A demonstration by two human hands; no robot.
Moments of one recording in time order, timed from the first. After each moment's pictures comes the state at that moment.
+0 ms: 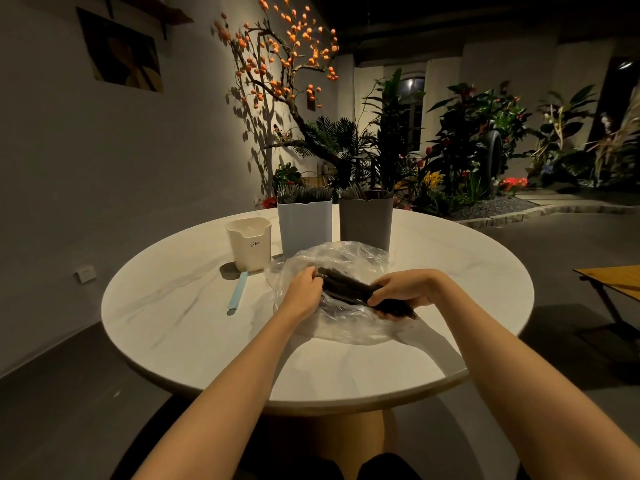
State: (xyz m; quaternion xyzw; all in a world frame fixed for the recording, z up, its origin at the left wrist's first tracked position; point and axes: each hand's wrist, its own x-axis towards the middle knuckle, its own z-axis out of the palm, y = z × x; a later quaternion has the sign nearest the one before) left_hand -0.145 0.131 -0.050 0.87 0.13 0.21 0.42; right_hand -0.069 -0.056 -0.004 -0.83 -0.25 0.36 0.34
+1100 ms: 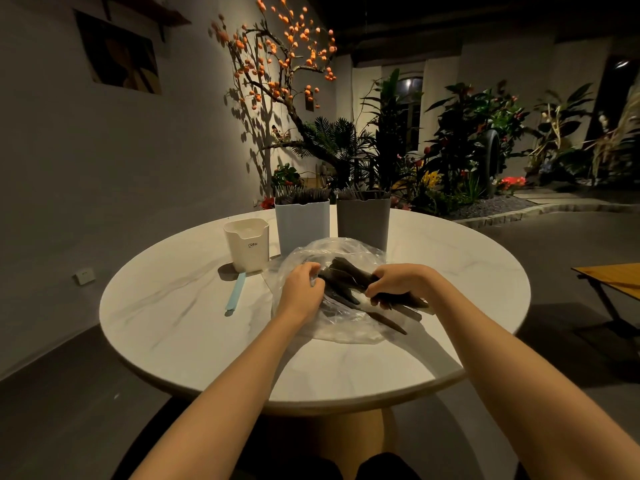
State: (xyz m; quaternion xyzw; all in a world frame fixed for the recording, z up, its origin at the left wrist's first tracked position) left_hand -0.151 0.125 -0.053 0.87 0.13 0.30 0.38; right_hand -0.069 -0.045 0.004 -0.91 -0.27 0.21 0.25
